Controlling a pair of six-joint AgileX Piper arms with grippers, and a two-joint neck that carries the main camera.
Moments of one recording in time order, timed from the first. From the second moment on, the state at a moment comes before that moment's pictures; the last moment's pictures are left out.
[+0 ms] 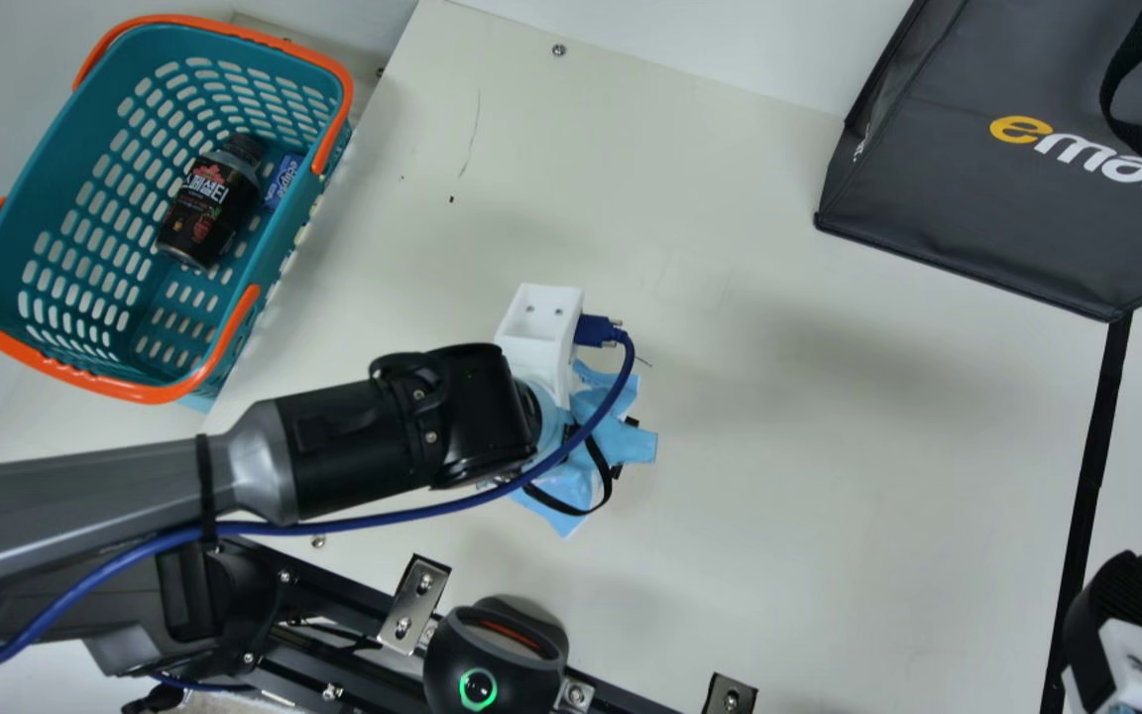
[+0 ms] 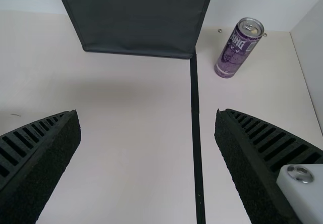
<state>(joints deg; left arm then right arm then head) -52.9 88.5 -60.3 4.5 54.4 -64.3 0.7 42.6 -69.8 -0.8 69.5 0.0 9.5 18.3</state>
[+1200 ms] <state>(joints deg) -51.7 89.0 -56.6 1.8 48.6 -62.7 0.7 42.6 -69.8 -0.9 69.5 0.0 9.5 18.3</state>
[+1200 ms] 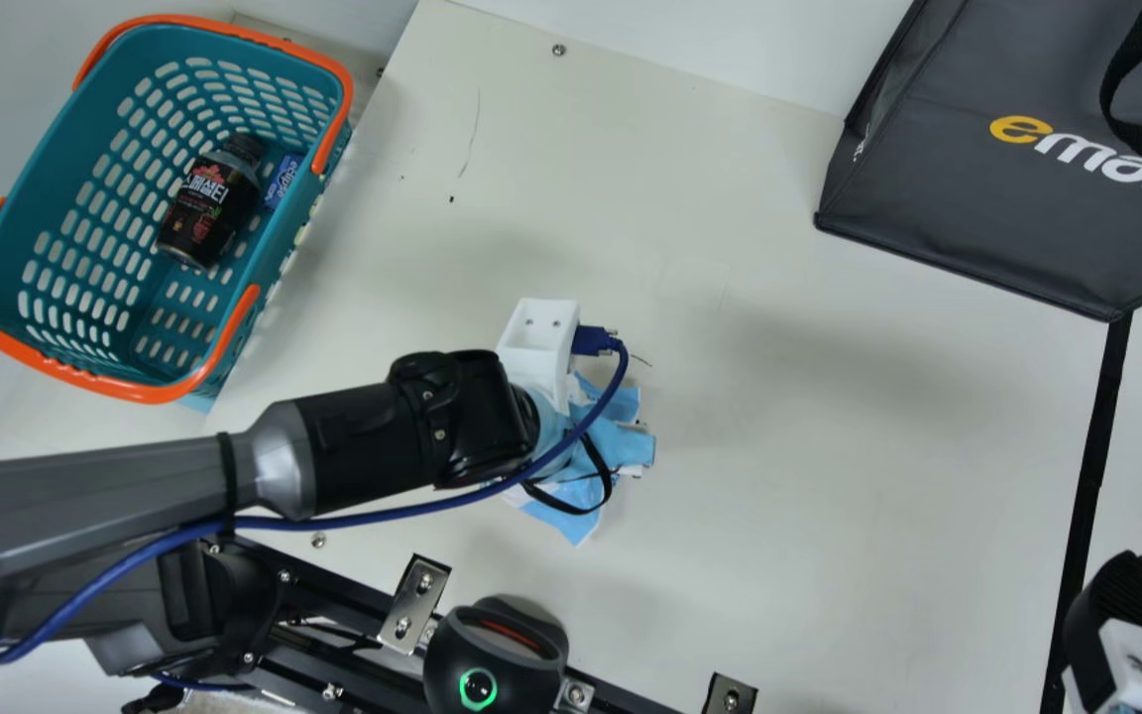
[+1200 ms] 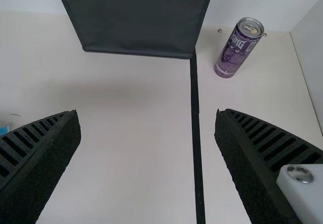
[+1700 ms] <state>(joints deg) -46.3 80.0 -56.9 -2.2 51.2 -47.7 0.7 42.6 -69.8 -0.9 69.5 0.0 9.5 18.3</state>
